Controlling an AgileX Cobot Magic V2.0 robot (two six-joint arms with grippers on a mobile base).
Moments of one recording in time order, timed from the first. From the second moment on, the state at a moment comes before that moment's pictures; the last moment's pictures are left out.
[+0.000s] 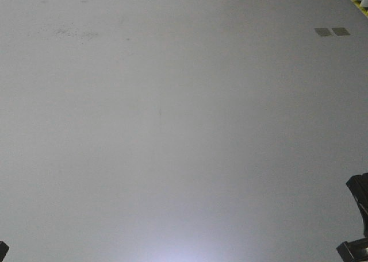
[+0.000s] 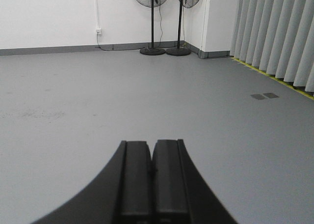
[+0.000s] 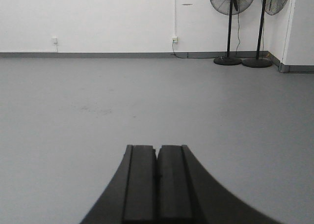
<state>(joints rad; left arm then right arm) -0.19 -0.01 0.03 0.00 0.16 -0.03 0.24 -0.01 0.03 -0.04 0.16 0.10</state>
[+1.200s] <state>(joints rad) -0.19 -0.01 0.03 0.00 0.16 -0.03 0.24 -0.01 0.03 -0.04 0.16 0.10</state>
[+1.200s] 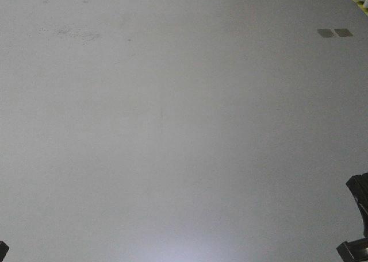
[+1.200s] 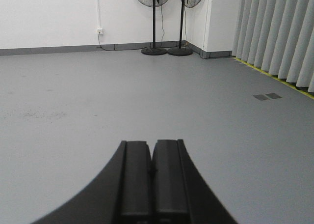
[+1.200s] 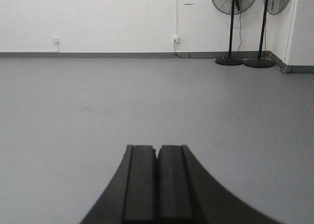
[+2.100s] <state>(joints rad) -0.19 -0.01 0.03 0.00 0.16 -0.03 0.24 -0.01 0.03 -0.04 0.16 0.10</state>
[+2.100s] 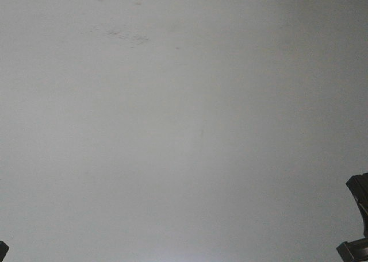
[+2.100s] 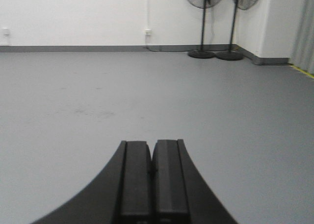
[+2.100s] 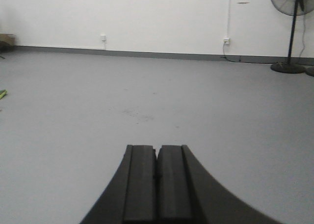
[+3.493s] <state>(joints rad) -0.19 -0.01 0.03 0.00 0.16 -0.03 0.24 -0.01 0.03 -0.04 0.16 0.10</state>
